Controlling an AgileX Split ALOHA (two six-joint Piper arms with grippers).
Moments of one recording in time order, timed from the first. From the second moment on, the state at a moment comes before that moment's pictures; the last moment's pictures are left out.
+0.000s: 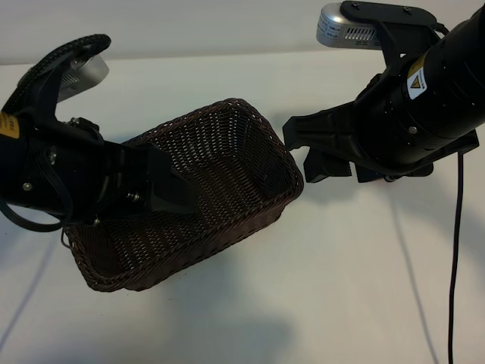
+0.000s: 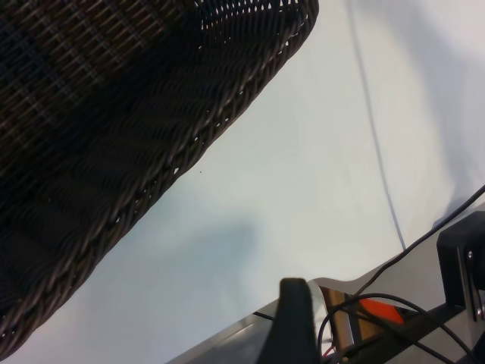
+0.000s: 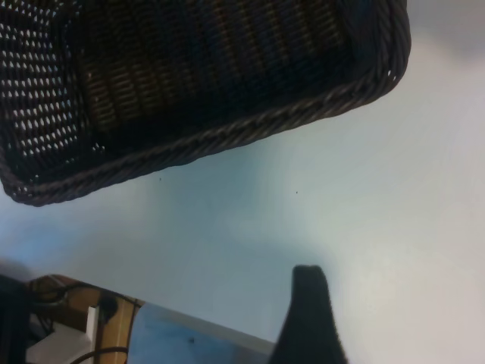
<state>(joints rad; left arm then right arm) -0.50 1.17 -1.00 -0.51 0.92 -0.22 0.77 1.40 -1.29 0.16 1.07 0.56</state>
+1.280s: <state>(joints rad) -0.50 1.17 -1.00 -0.50 0.89 -0.19 0.77 1.40 -1.29 0.16 1.07 0.56</state>
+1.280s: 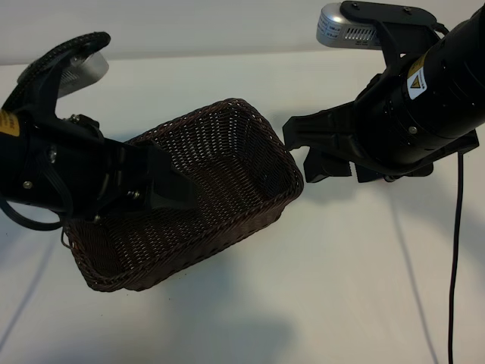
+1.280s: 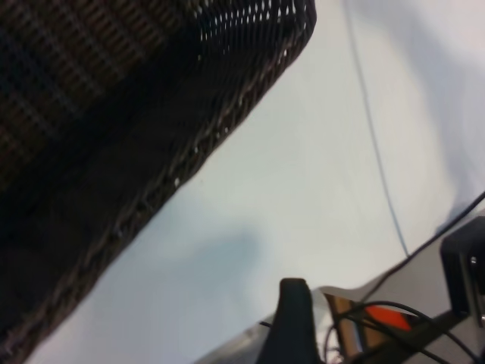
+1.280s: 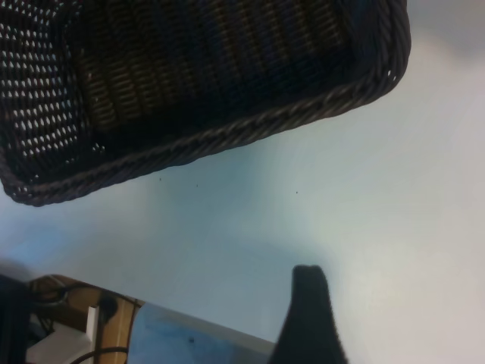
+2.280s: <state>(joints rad) -0.45 1.07 -0.70 0.23 0.87 -0.87 0.77 1.40 -1.29 0.16 1.07 0.56</state>
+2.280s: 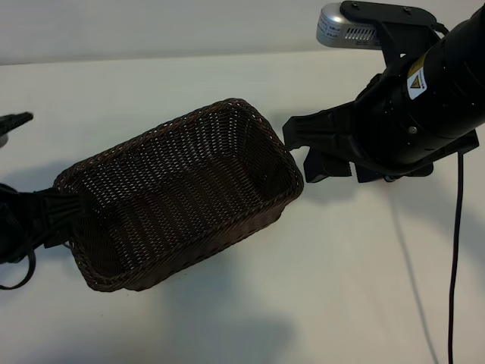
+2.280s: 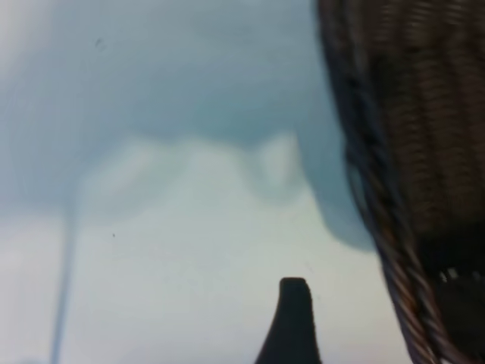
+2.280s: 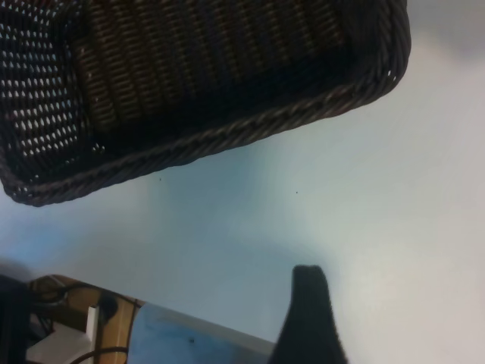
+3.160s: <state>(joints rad) -0.16 1.41 -0.69 -0.12 0.57 -0.51 0.77 1.40 -1.29 0.16 1.07 0.56</state>
